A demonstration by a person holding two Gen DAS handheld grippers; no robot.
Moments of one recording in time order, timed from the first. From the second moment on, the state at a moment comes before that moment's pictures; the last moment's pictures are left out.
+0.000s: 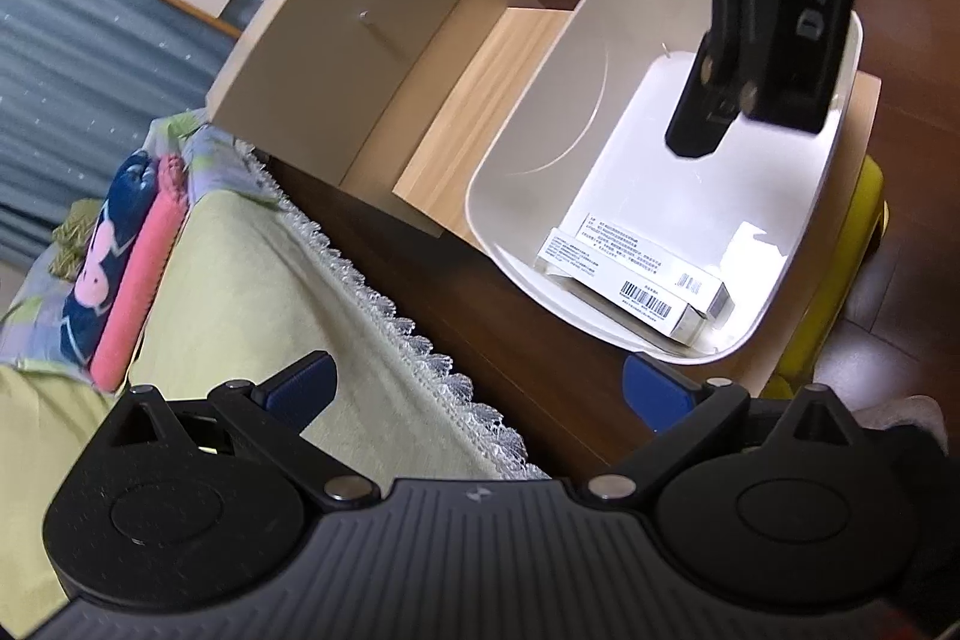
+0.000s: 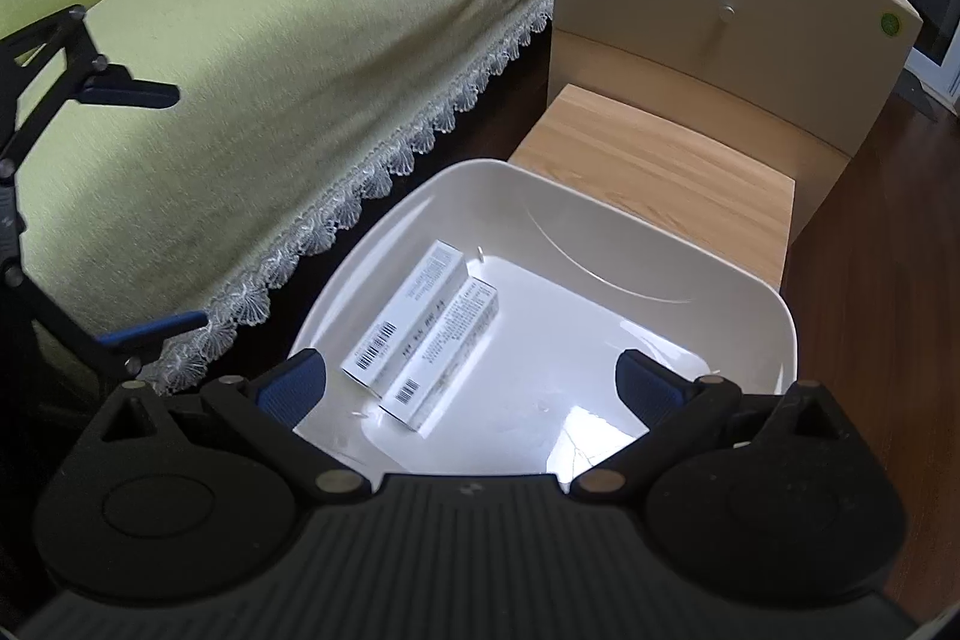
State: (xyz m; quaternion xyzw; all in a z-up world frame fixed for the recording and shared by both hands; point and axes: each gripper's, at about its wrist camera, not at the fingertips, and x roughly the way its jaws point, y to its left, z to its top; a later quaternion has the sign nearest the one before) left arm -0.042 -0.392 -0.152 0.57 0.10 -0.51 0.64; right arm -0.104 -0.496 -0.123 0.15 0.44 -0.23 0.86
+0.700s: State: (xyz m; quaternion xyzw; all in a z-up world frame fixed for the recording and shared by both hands) left arm -0.039 -0.320 -0.072 0.46 0.16 -0.43 0.76; right arm -0.074 -0.456 -0.070 0.11 0.39 -0.18 0.90
